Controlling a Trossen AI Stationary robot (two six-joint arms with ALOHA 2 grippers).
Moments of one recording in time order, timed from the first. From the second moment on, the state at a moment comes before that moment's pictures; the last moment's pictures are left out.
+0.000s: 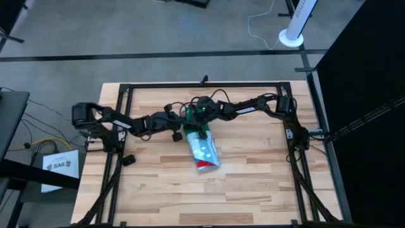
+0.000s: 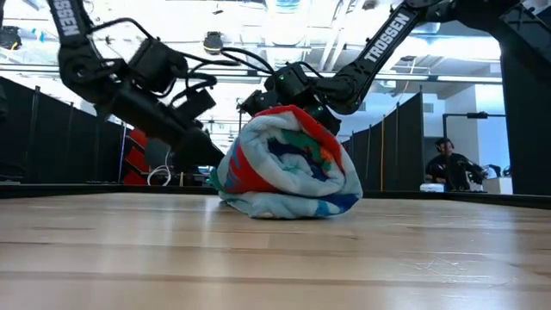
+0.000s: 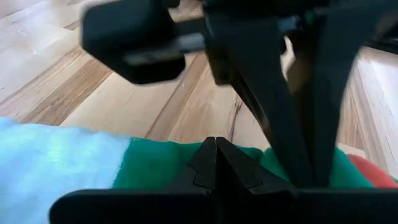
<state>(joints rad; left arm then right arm) 0.25 1.56 0.39 0.73 -0.26 0.25 -0.28 2.21 1.31 0.28 -0.47 -0.47</state>
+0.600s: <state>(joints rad) 0.46 1.55 0.41 0.72 -0.28 0.38 -0.22 2.21 1.30 0.26 -0.48 -0.46</state>
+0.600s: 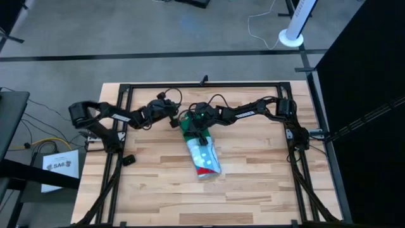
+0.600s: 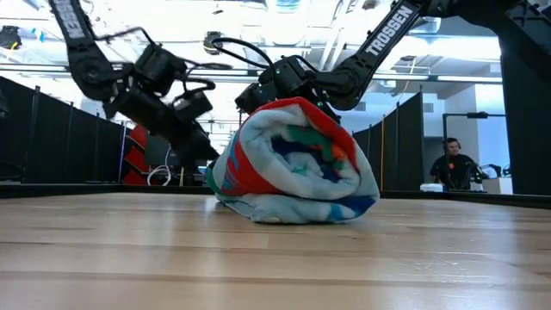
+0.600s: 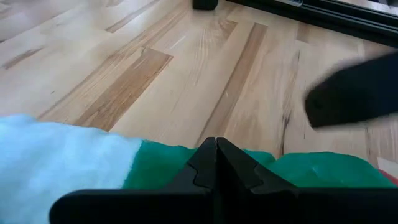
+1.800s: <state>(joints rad) 0.37 1.53 0.35 0.75 -0.24 0.30 -0.21 2.21 1.30 0.25 -0.47 -0.45</state>
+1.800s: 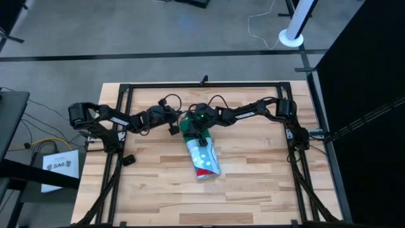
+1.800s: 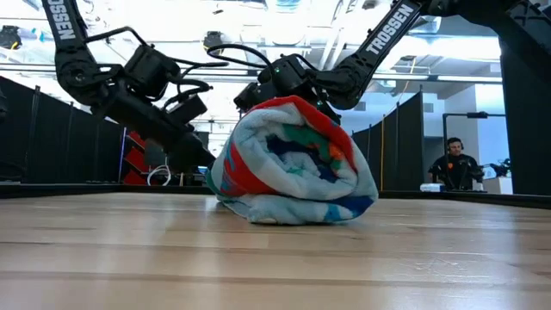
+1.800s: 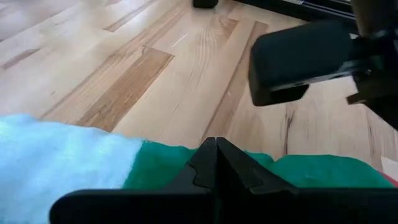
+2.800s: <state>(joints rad) 0.23 1.58 0.41 0.65 -0.19 0.27 -0.20 2.20 1.30 0.25 -0.45 -0.44</state>
